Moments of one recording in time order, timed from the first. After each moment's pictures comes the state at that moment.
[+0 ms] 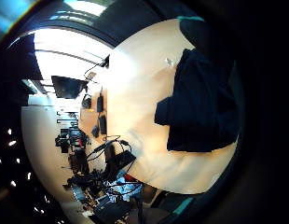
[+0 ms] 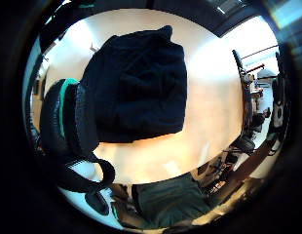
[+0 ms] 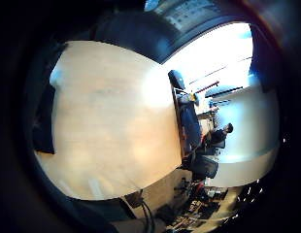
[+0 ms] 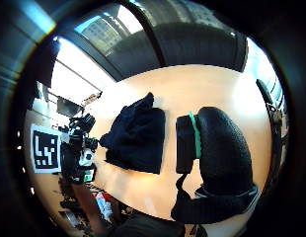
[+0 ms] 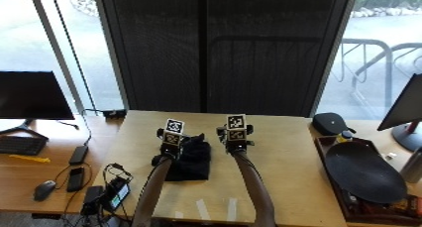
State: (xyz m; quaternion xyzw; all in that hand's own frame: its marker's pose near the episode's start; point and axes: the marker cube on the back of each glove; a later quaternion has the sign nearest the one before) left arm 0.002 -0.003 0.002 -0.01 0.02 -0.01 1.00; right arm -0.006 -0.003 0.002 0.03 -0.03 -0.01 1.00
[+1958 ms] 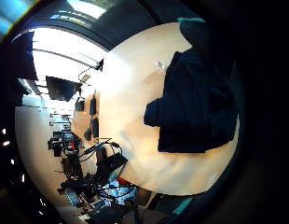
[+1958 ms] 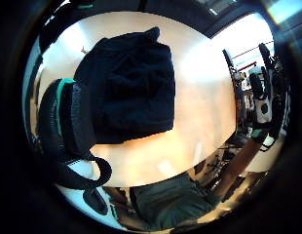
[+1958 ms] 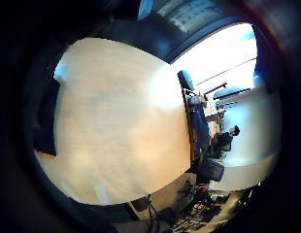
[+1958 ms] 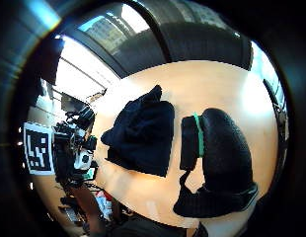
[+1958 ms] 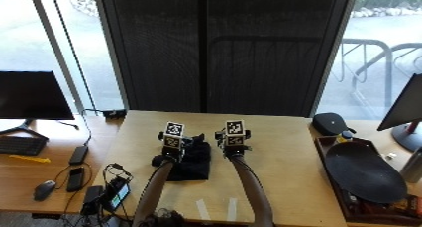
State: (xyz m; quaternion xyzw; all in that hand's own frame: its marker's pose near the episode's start) left arm 0.014 0.004 0.013 -0.02 0.05 0.00 1.00; right arm -0.024 0.013 0.034 -0.01 -0.06 -0.01 1.00
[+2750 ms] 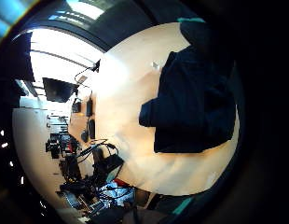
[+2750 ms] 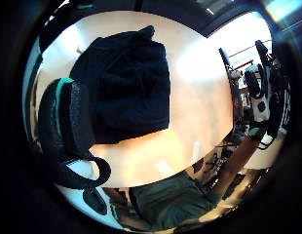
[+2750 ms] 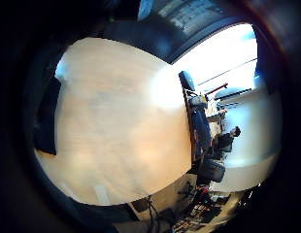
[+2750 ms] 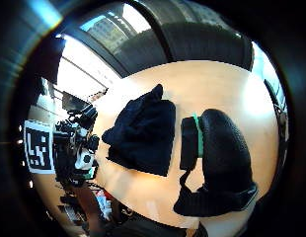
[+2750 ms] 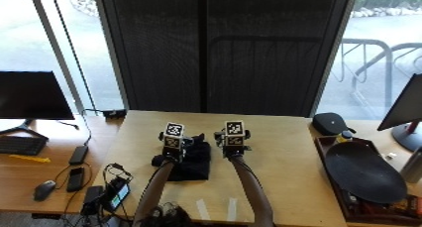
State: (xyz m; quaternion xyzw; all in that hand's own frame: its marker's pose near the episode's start) left arm 0.034 -0.027 0.042 0.02 0.11 0.05 0.99; right arm -0.023 0.017 0.031 0.01 -0.06 -0.02 1.00
